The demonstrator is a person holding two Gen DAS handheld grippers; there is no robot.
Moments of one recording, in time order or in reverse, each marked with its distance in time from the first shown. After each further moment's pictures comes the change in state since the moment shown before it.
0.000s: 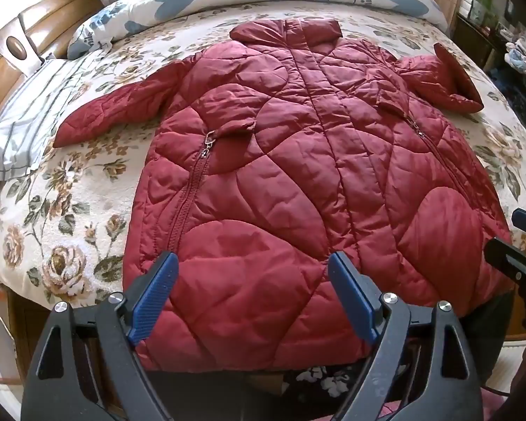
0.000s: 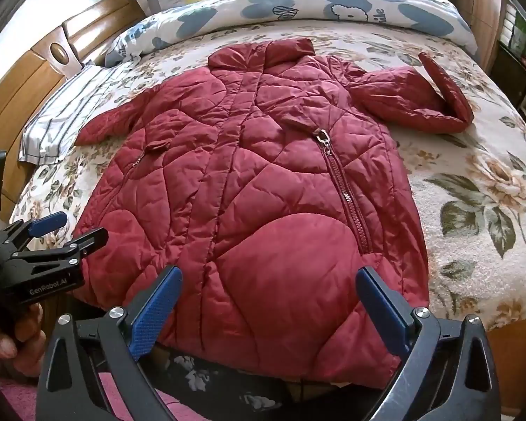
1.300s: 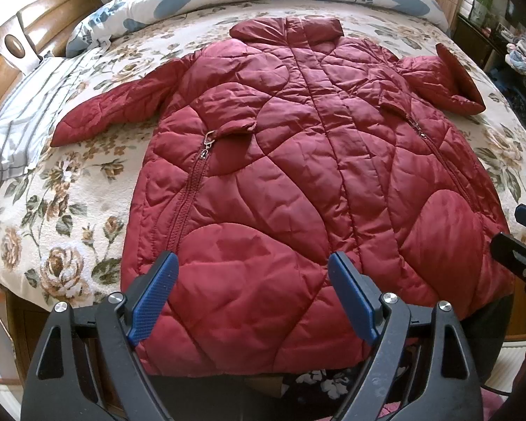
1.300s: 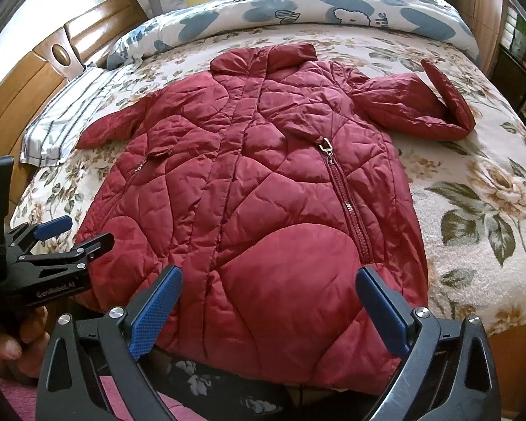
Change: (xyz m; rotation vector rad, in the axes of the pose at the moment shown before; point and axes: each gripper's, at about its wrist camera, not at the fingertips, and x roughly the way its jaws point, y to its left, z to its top) left arm 0.006 -0.003 0.003 0.000 0.005 -0.001; right arm -0.002 0.001 0.007 0.007 -0.002 0.005
